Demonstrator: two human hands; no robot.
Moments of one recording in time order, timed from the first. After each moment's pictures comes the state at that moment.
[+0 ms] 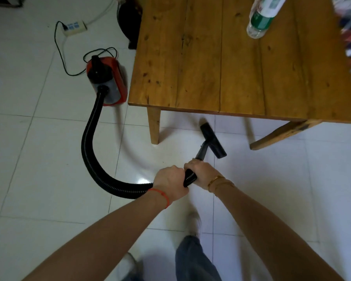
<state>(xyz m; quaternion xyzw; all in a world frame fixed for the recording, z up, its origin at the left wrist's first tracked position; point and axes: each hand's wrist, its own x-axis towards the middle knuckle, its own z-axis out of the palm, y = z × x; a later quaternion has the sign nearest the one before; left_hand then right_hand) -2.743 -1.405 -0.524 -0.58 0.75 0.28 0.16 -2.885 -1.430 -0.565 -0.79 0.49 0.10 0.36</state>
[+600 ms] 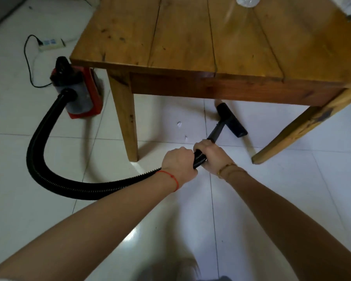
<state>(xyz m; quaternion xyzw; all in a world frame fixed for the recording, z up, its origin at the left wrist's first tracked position) -2.816 -1.473 -0.701 -0.58 0.80 0.16 0.05 -2.959 -1.495 -0.735 -0.80 0.56 -0.06 0.20</state>
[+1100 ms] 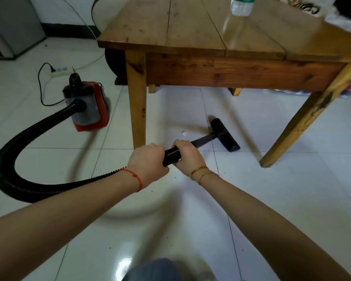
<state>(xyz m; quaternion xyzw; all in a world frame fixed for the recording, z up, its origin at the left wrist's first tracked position) -2.706 -1.434 -0.728 -0.61 0.79 0.03 0.03 -2.849 -1.461 -0.786 -0.77 0.57 -0.22 0.17</state>
